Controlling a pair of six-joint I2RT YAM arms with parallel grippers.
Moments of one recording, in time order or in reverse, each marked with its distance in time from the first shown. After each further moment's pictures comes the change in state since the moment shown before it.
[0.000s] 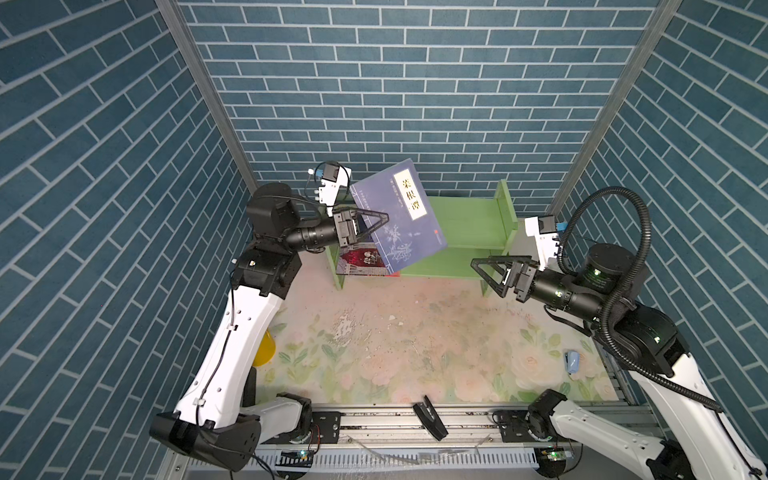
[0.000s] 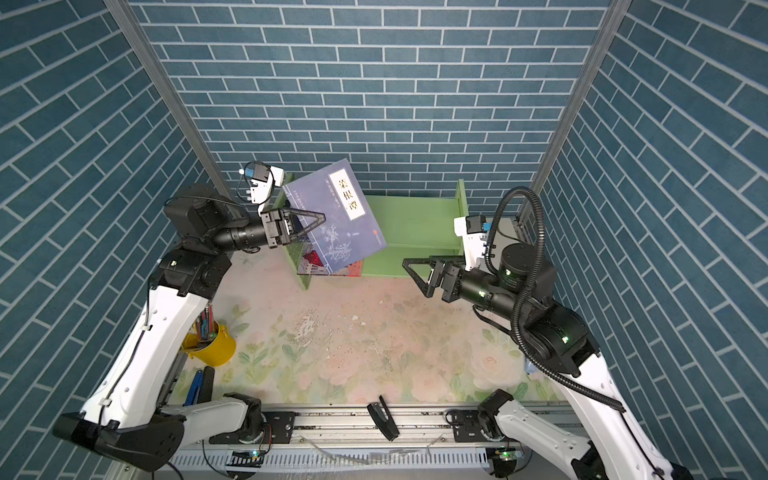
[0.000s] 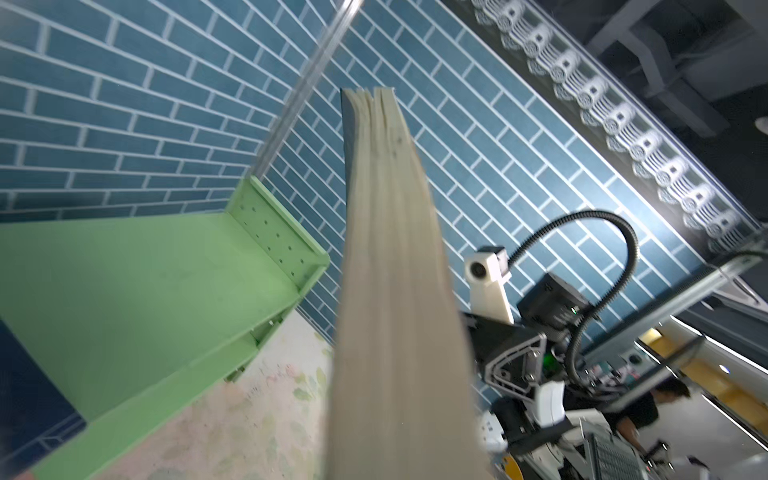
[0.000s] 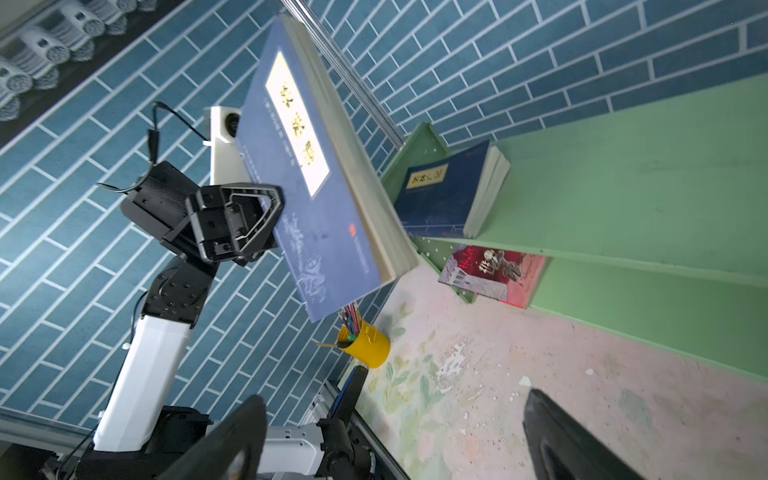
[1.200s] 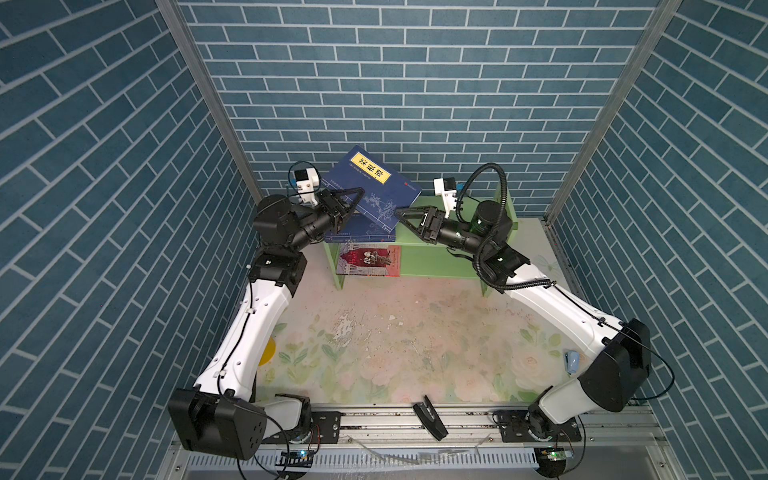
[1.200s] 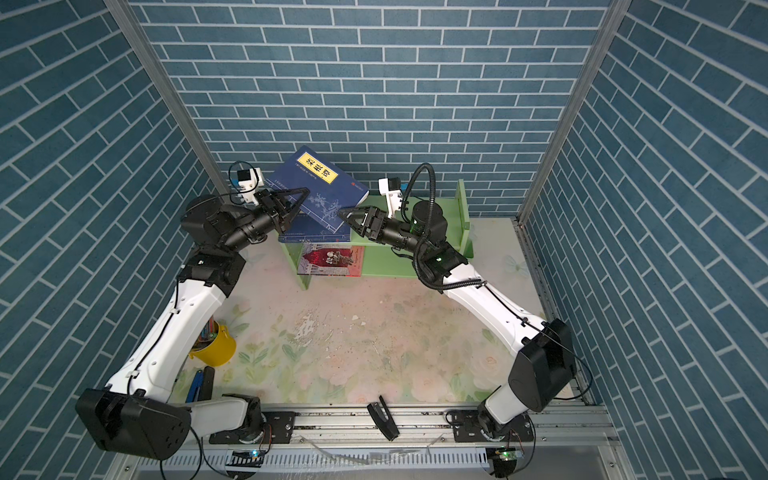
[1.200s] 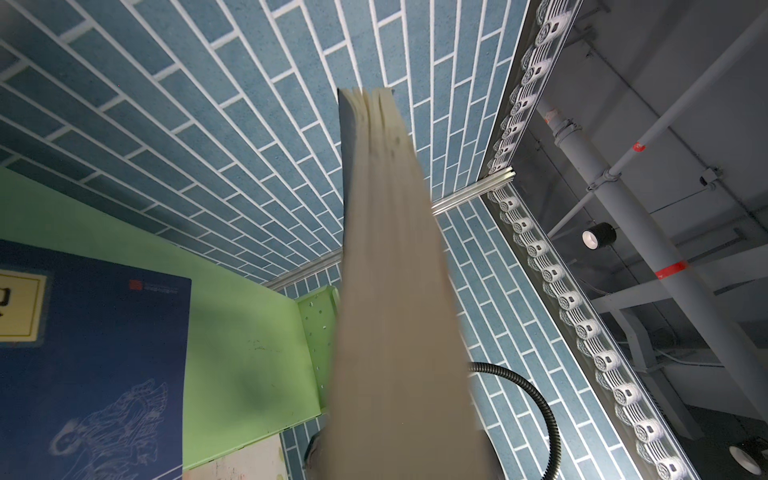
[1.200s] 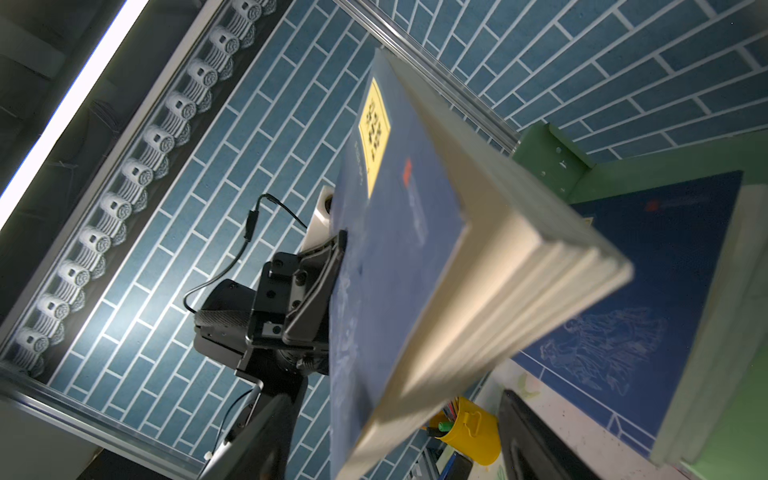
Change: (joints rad) left arm 0.080 0.016 -0.263 0.418 -0.287 -0.550; right arm 0.035 0.636 0.021 0.934 -0.252 0.393
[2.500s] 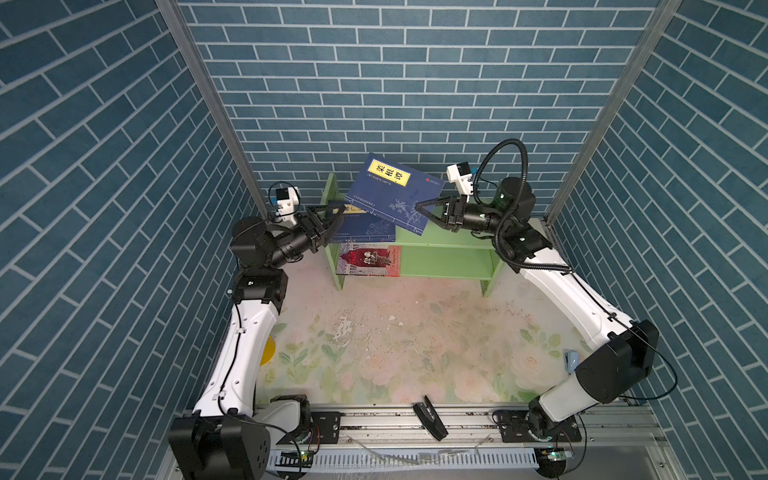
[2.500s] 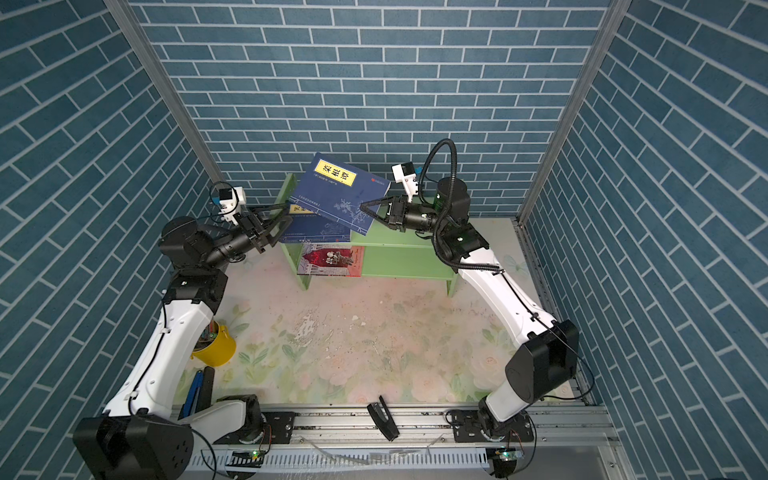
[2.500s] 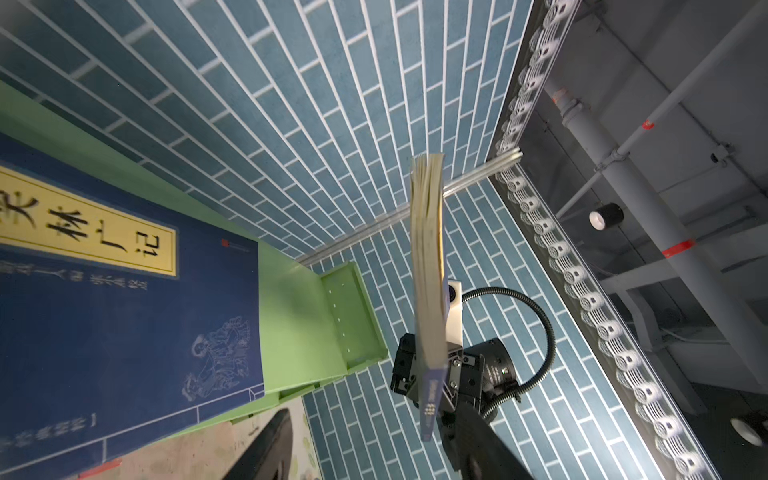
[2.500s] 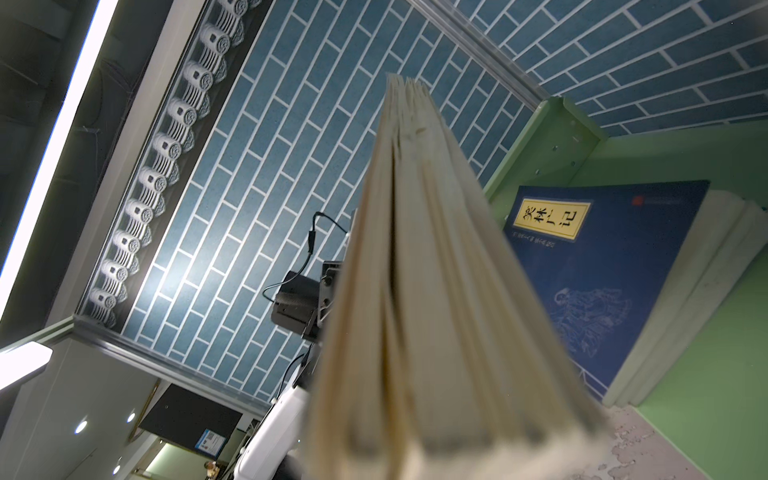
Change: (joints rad) left arm 0.185 -0.113 -0.196 0.096 0.267 -0.005; right arm -0.177 0.005 0.153 -0.215 -0.368 -0.010
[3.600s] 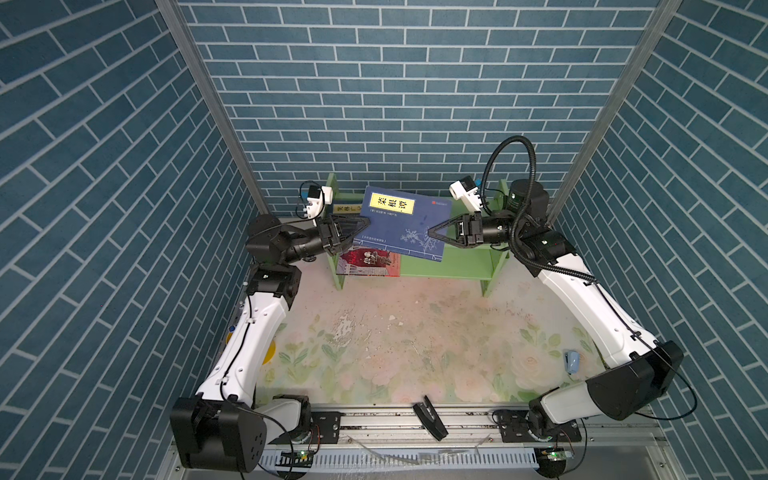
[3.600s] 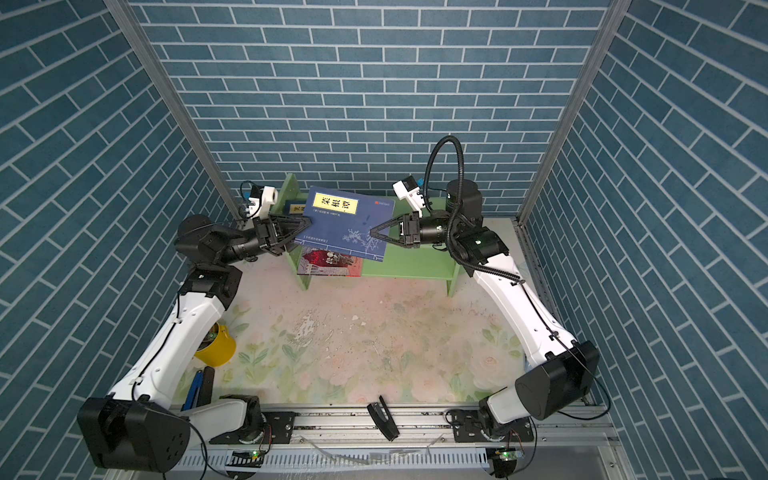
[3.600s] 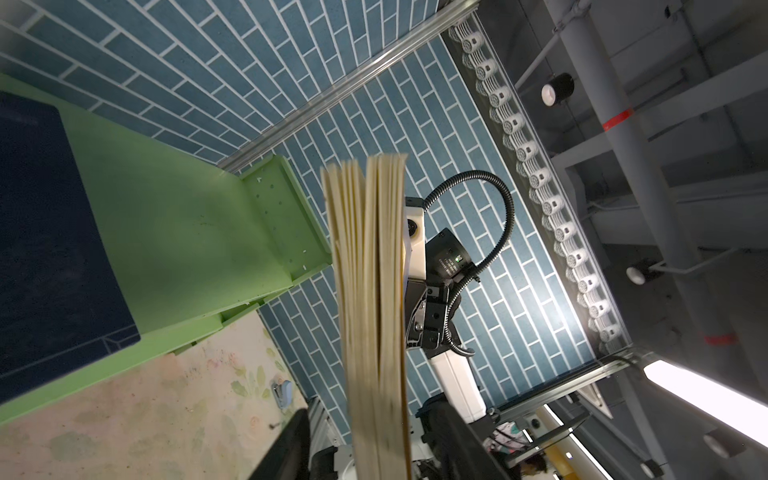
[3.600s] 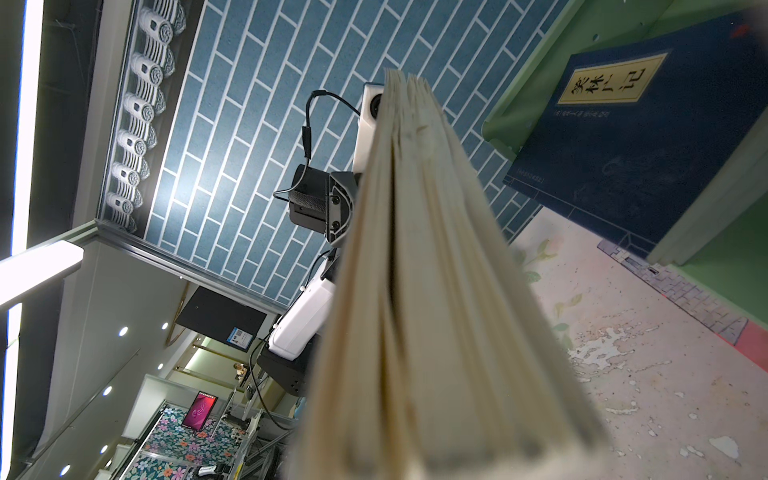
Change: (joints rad) left arm -0.113 0.051 0.016 0.144 0.218 -0.051; right arm -0.045 -0.075 0.000 -0.331 -0.220 -0.211
